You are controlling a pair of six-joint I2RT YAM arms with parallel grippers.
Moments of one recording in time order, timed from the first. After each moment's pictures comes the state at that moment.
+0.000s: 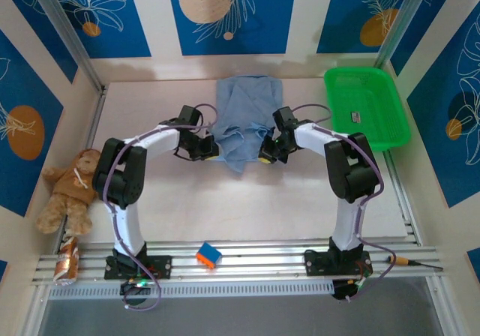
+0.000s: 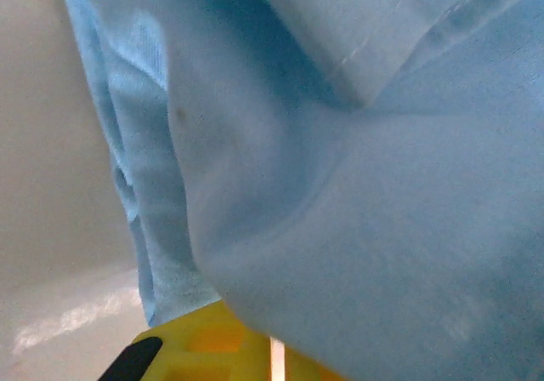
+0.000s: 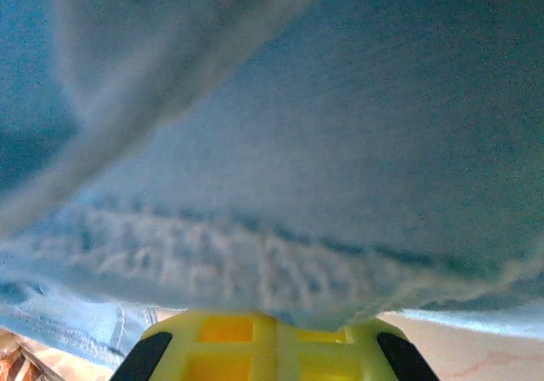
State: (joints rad) left arm -0.37 1.94 1.30 -0.52 0.50 -0.47; right arm 0.35 1.96 1.28 -0.56 -0.45 0.70
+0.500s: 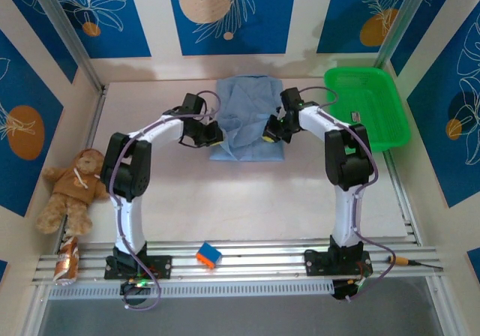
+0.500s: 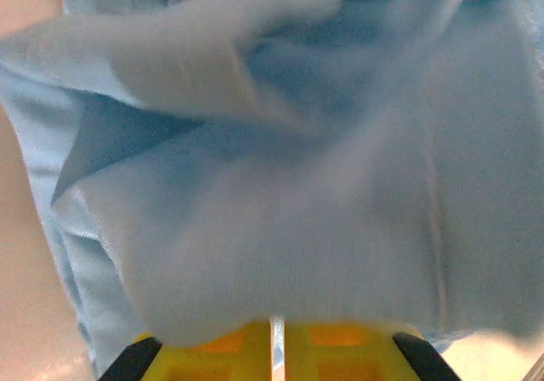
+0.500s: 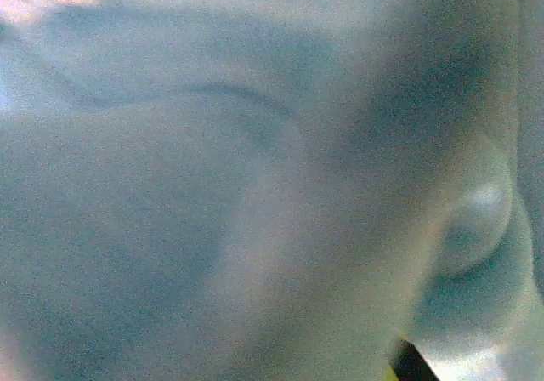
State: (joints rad) left arm -0.36 2.05 1.50 -0.49 0.49 -0.53; right arm 0.25 2.11 1.60 -0.65 -0.47 0.66
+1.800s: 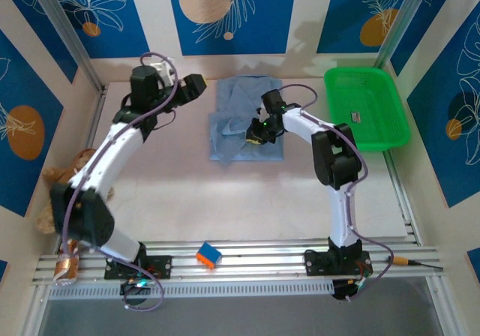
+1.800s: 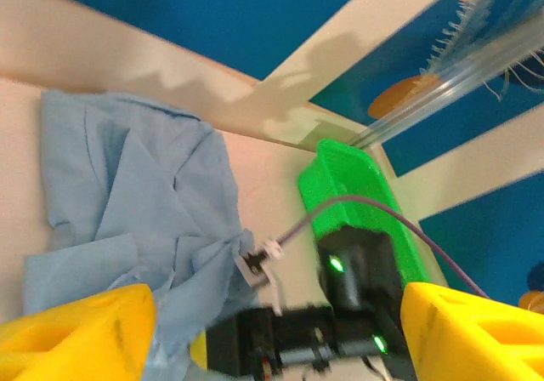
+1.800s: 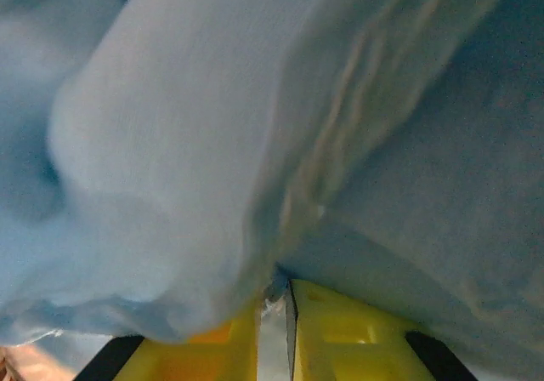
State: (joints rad) left arm -0.26 1.47 1.35 -0.17 0.44 -0.64; right arm 0.38 2.20 1.67 -0.60 -0.45 0.58
